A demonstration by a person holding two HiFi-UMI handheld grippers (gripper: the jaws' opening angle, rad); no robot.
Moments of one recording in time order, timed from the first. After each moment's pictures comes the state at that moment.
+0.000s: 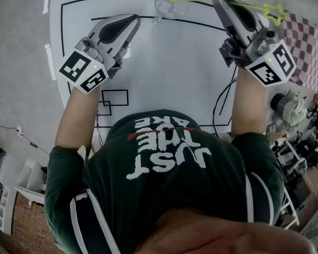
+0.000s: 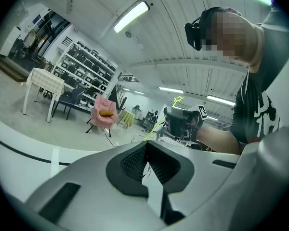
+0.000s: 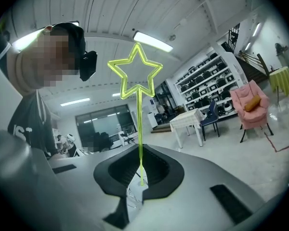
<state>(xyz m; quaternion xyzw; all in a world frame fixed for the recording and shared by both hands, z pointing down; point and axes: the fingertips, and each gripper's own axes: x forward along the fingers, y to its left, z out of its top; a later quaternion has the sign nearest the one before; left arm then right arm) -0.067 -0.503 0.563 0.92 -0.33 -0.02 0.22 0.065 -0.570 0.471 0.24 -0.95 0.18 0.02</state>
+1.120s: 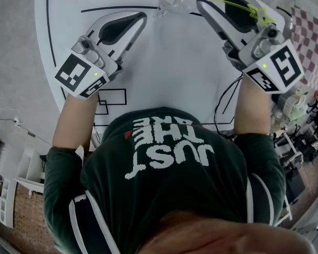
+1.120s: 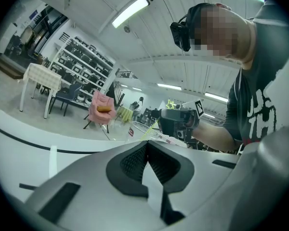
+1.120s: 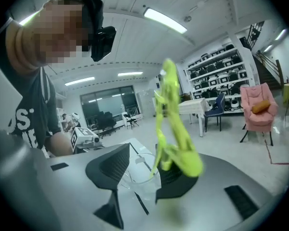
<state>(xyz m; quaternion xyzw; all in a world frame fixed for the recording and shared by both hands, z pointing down) -0.052 -0.491 0.598 0.93 -0.31 0.00 0.22 0.032 -0.555 0.538 0.19 -0.96 0.15 0.14</state>
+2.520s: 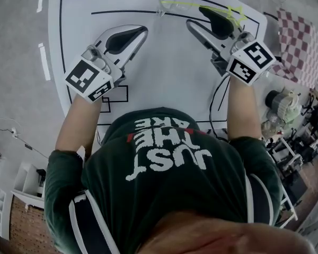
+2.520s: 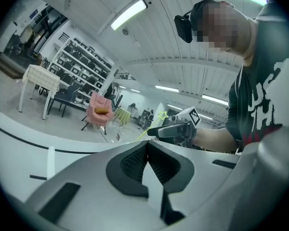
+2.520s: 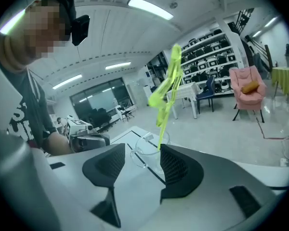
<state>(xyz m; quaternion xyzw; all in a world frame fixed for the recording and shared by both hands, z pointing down) -0.056 -0.454 0.565 0.93 -0.30 -0.02 0.22 0.045 -0.511 0.561 0.22 -0.93 0.24 0.18</state>
